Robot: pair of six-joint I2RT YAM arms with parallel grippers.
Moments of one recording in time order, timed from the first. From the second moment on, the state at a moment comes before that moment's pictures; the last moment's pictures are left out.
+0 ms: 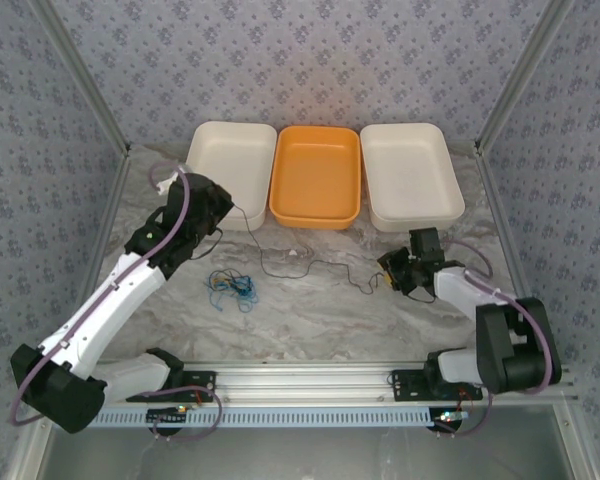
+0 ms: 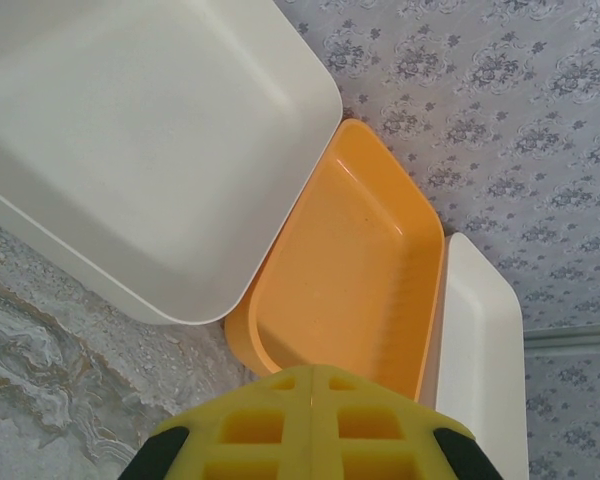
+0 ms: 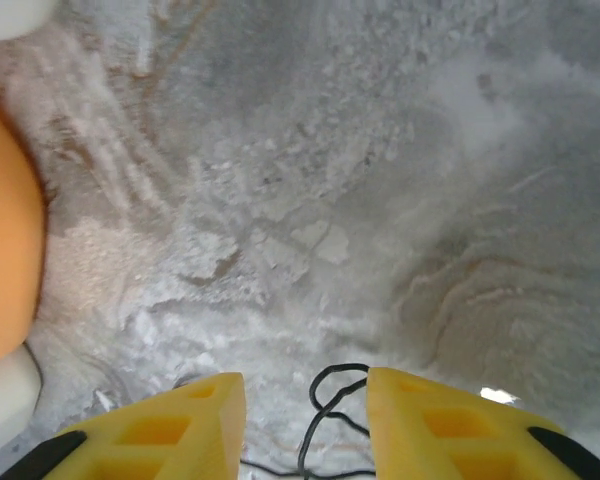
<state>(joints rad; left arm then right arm) -0.52 1.13 1.10 -0.48 -0.28 -1.08 0.15 1.29 0.53 -0.21 -0.29 1.16</state>
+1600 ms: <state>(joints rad) -0.51 0.81 1.14 -0.62 -0.33 -1.04 0.26 1.34 0.51 -0.16 -0.16 1.36</state>
